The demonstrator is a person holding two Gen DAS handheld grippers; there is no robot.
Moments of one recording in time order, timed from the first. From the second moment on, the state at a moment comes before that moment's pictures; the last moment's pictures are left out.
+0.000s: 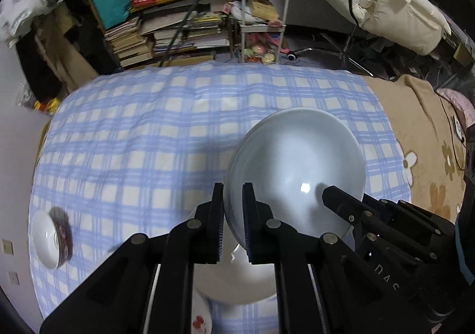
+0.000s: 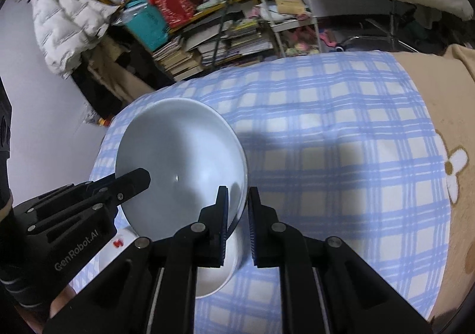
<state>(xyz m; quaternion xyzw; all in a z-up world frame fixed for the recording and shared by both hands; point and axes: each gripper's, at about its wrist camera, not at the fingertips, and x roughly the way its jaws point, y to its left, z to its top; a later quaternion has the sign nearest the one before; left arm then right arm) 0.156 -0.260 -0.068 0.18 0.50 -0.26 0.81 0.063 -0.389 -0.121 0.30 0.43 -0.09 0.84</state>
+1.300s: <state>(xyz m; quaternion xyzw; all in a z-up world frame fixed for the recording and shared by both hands) 0.148 -0.195 -0.123 0.12 0.53 -0.23 0.80 0.075 -0.324 -0.164 0.25 0.51 -0.07 0.82</state>
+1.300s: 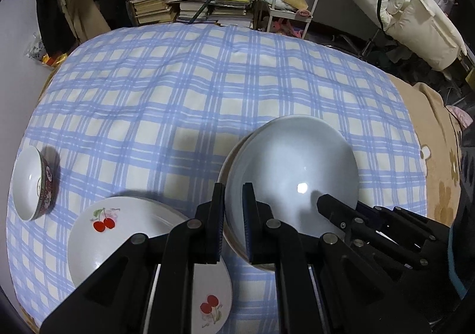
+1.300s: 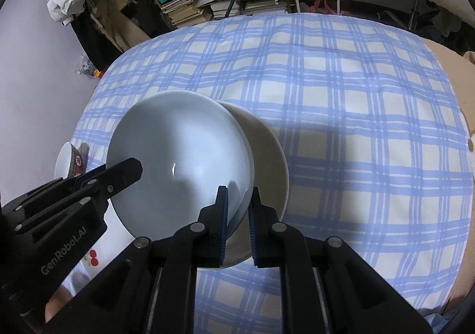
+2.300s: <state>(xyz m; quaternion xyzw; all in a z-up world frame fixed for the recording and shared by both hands) 0.154 -0.198 -0.145 0.12 0.57 -0.23 0.78 0.080 -0.324 -0.165 0.20 0.51 -0.11 0.83</state>
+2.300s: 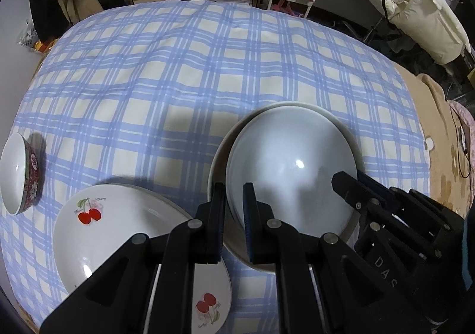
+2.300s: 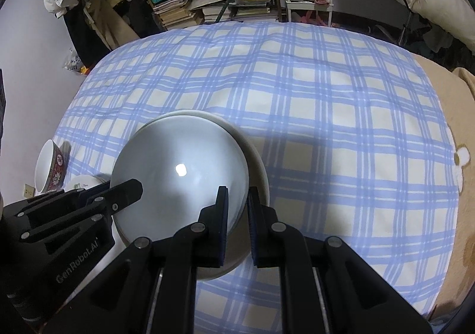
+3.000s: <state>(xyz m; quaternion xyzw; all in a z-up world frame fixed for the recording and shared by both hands) 0.144 -0.187 -0.139 0.11 0.58 -0.24 0.77 0.078 -0.328 -0.164 0.21 0.50 -0.11 0.83</state>
